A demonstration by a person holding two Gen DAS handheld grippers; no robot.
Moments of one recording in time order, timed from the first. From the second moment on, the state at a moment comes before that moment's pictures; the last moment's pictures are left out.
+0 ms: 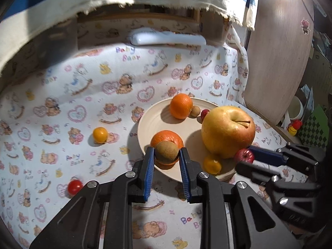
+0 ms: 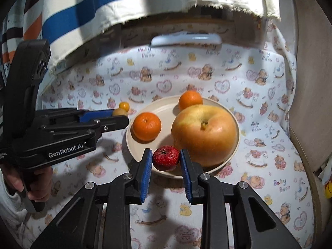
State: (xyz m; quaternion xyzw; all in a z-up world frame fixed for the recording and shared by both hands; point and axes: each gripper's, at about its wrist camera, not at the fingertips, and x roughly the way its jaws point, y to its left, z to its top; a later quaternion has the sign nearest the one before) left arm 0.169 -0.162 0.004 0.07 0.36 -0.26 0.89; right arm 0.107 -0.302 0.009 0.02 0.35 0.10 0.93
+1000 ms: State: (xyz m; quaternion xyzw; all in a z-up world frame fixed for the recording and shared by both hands) left arm 0.173 -0.171 -0.020 0.08 0.38 -0.27 0.88; right arm 0.103 -0.307 0.003 0.04 0.36 0.11 0.92
